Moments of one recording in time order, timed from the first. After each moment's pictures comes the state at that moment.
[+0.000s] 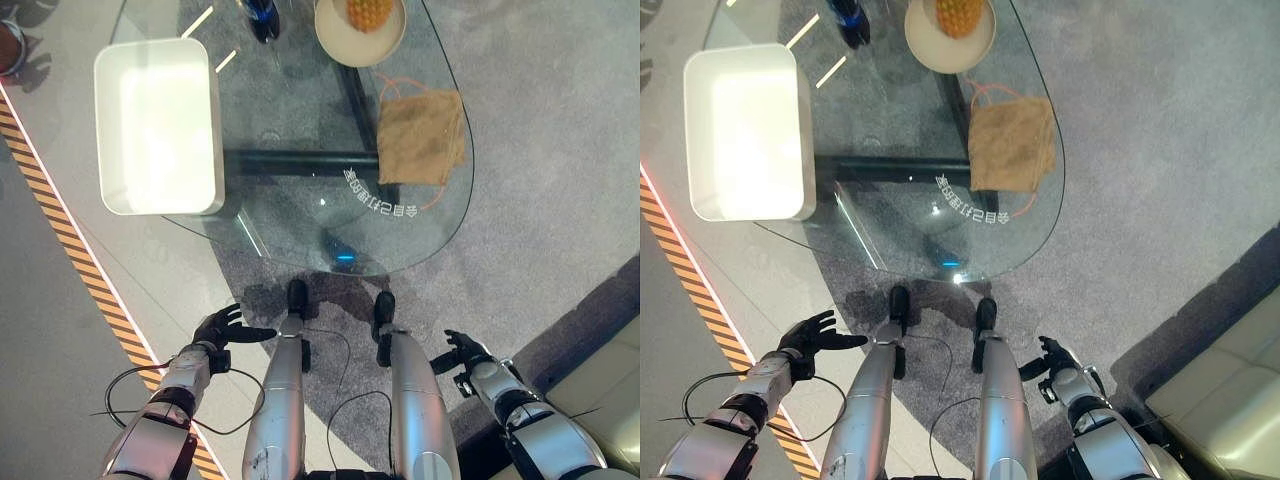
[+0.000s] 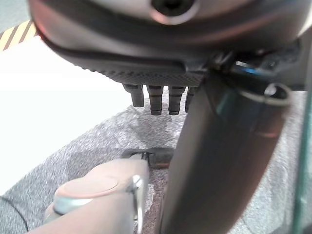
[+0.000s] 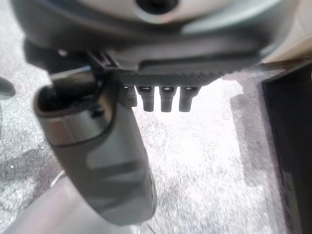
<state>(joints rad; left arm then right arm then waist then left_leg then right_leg) -0.48 0.41 -0.22 1.19 -0.50 -0.05 -0.05 -0.51 -0.37 0.33 1.25 0.00 0.07 -0.09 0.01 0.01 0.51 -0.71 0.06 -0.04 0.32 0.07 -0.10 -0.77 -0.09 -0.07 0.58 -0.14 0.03</state>
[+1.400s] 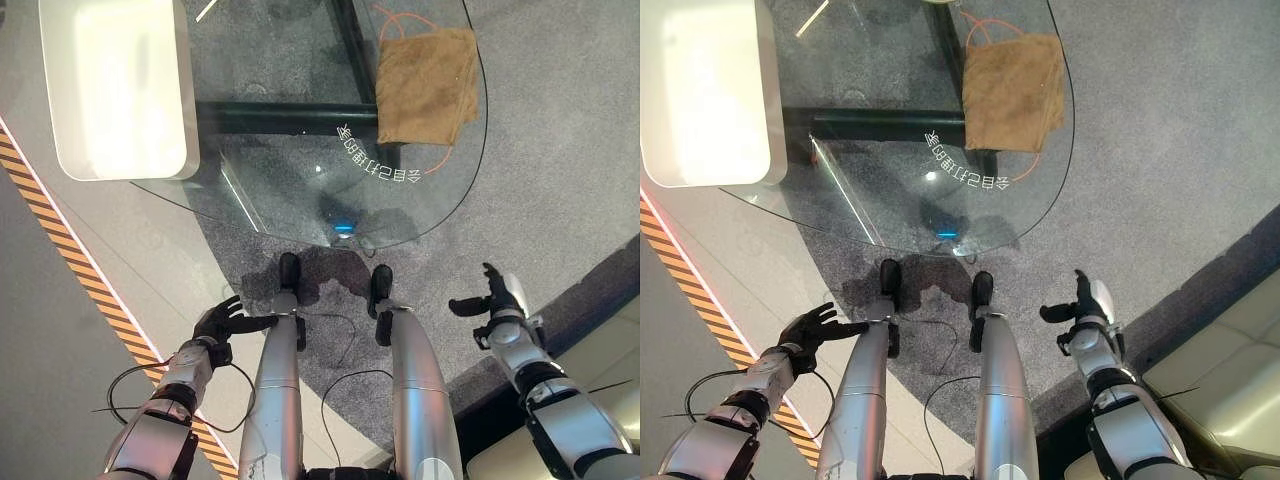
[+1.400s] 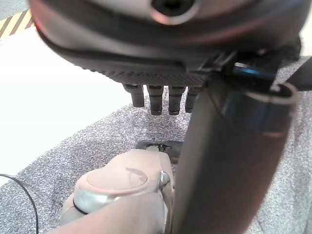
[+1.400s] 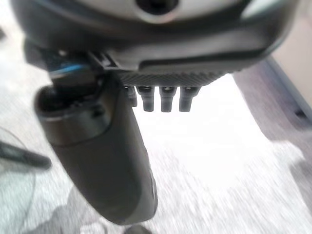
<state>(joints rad) -0.49 0.41 -0.22 1.19 -0.57 -0.07 -0.06 -0.64 -0.54 0.33 1.17 0.04 -0.07 -0.34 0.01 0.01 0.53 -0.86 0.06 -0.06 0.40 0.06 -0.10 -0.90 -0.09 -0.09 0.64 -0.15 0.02</state>
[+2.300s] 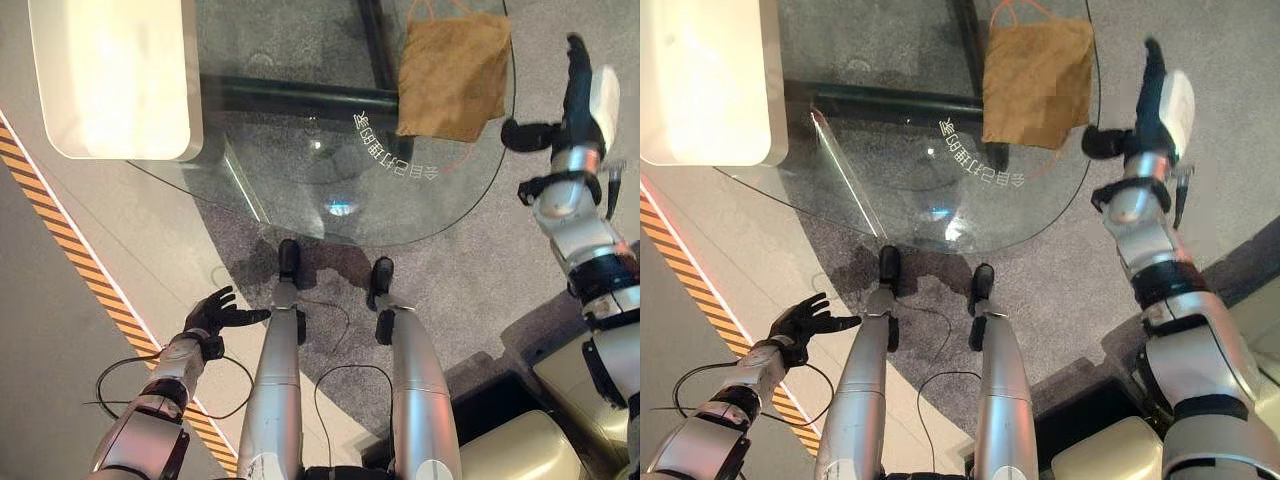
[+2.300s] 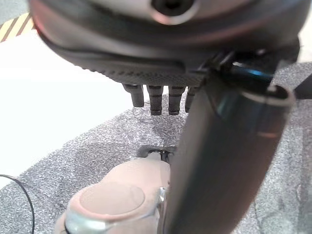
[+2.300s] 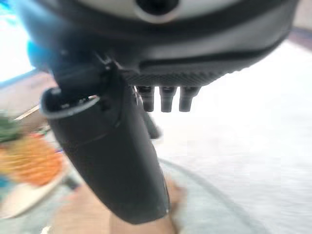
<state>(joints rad) -0.49 0.45 -0.26 1.14 -0.62 -0.10 -0.06 -1.11 -0.79 0.53 0.76 0.11 0.00 -0.53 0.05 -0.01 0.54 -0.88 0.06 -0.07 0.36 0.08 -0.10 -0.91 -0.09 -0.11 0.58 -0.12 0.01</state>
